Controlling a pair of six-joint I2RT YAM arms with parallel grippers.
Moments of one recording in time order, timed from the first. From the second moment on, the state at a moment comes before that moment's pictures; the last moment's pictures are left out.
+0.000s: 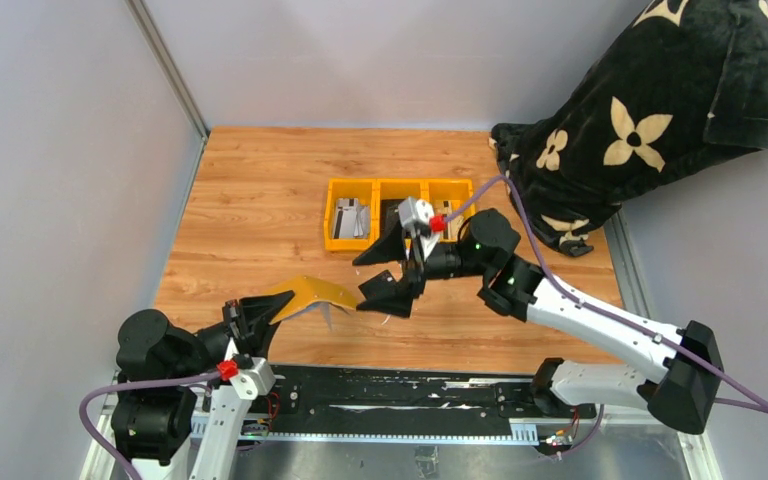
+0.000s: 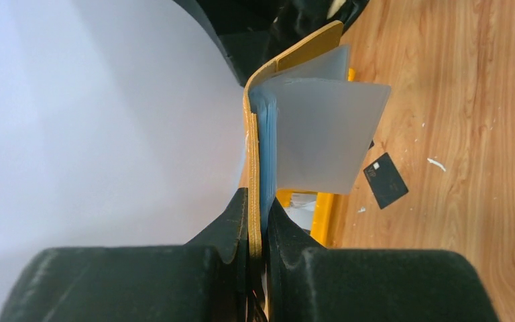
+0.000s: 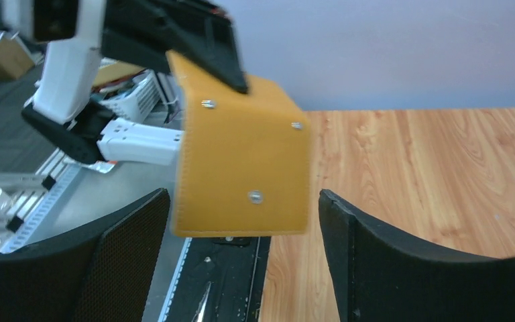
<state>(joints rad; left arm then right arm) -0.03 0.21 0.94 -0.87 1.06 1.05 0.90 1.15 0.93 0.38 -0.78 0.25</state>
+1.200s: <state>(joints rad) -0.03 0.09 0.86 -0.85 0.99 1.30 1.42 1.34 1.12 0.32 0.05 -0.30</state>
